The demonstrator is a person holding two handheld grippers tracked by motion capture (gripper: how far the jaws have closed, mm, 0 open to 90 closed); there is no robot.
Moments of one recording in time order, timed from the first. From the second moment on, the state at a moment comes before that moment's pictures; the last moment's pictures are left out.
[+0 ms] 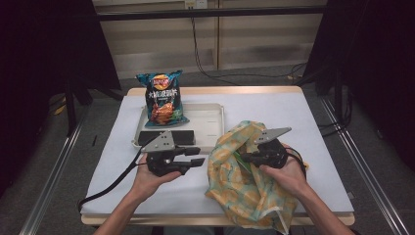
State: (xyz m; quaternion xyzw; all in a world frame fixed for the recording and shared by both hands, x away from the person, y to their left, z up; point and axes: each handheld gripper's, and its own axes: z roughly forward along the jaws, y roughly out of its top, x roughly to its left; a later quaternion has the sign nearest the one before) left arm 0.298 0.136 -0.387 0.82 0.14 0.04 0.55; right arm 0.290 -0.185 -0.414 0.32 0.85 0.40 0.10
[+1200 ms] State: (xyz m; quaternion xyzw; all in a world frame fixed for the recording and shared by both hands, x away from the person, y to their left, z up) left arm 0.336 0.094 -0.414 0.84 0.19 0.05 0.50; right arm 0.253 -0.204 -0.405 0.29 0.86 0.42 0.09
